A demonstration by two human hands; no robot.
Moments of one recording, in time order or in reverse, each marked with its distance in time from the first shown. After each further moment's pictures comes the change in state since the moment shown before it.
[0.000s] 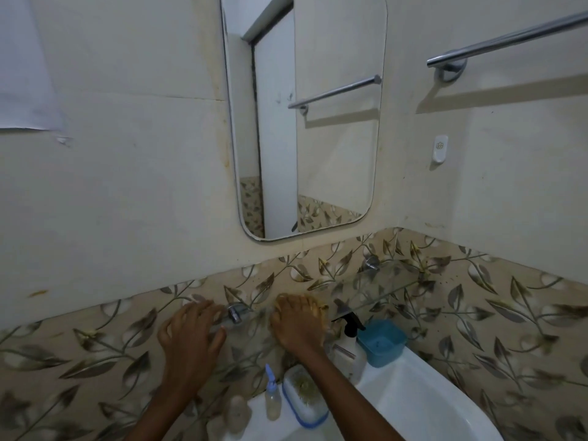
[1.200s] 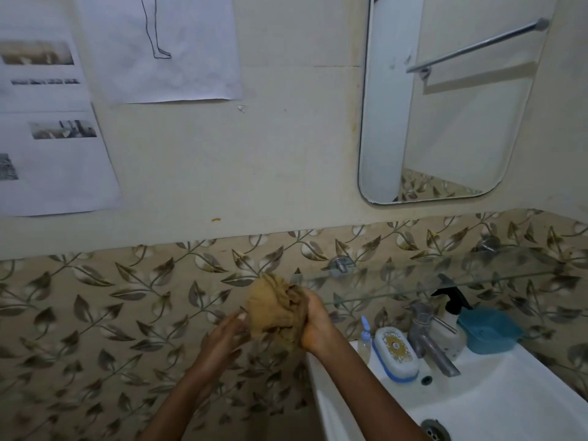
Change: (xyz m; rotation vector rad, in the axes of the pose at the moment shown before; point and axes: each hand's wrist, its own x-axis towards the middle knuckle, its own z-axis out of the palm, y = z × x) left_hand -0.120 -0.108 -0.084 -0.990 -0.218 -0.784; right_hand -0.090 -0.157 0.025 1.741 -0.807 0.572
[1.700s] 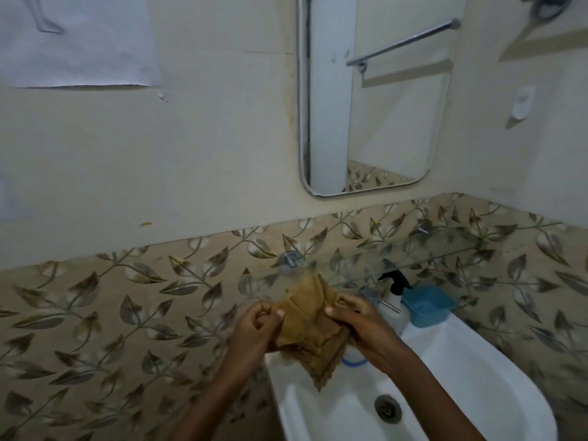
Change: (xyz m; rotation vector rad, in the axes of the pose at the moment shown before) left_hand -0.017 0.023 0.127 0.113 -0.164 0.238; right_hand -0.099 -0.054 -0.132 -0.433 0.142 -0.402
